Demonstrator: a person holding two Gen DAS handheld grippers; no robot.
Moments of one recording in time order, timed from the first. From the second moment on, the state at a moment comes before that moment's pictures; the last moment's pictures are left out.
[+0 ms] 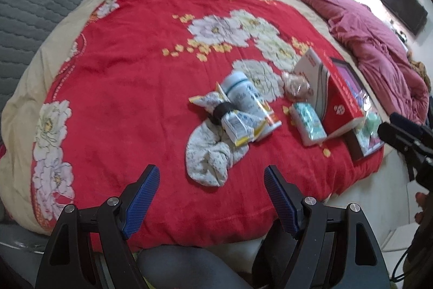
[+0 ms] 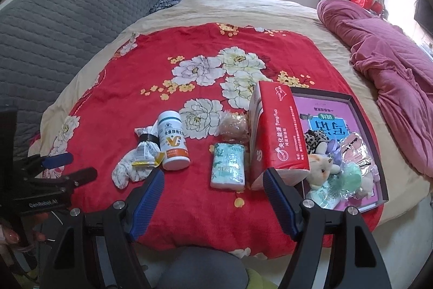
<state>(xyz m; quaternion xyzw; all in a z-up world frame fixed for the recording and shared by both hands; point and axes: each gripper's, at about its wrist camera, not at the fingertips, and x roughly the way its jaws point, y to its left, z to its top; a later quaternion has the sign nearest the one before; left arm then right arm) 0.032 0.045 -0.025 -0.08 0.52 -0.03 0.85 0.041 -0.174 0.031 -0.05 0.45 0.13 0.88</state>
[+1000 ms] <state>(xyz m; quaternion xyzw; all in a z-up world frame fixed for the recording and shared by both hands) 0.084 0.041 -0.107 -0.07 0.58 -0.04 0.81 0.092 -0.130 -0.069 -0.14 0.51 0.07 0.85</state>
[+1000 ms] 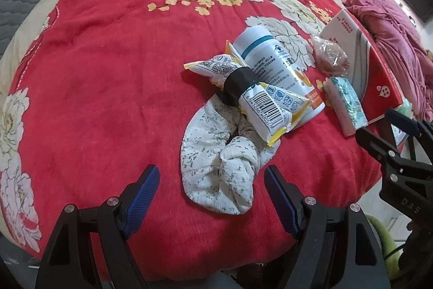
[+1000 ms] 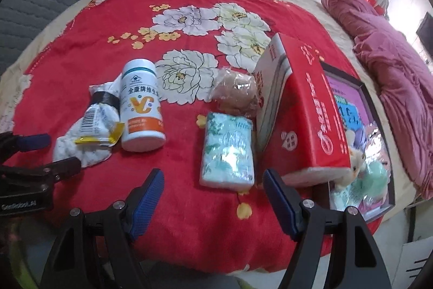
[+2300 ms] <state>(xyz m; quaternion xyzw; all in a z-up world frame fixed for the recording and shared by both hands) 0.108 0.041 -0.126 -0.07 0.60 -0.07 0.80 0.140 -0.121 -0.121 -0.15 0.54 0.00 0.82</state>
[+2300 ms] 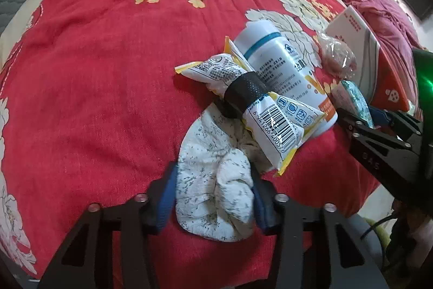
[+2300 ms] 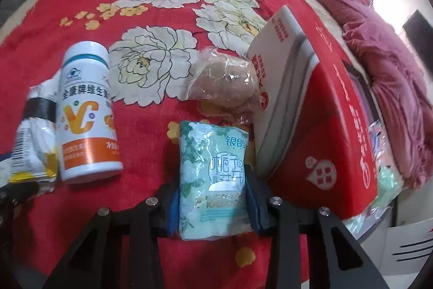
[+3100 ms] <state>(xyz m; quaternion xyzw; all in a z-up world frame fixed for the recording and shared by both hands) 0.067 0.041 -0.008 -0.09 0.51 -0.08 0.85 0.096 -0.145 -0.013 -0.02 0.50 0.13 0.86</state>
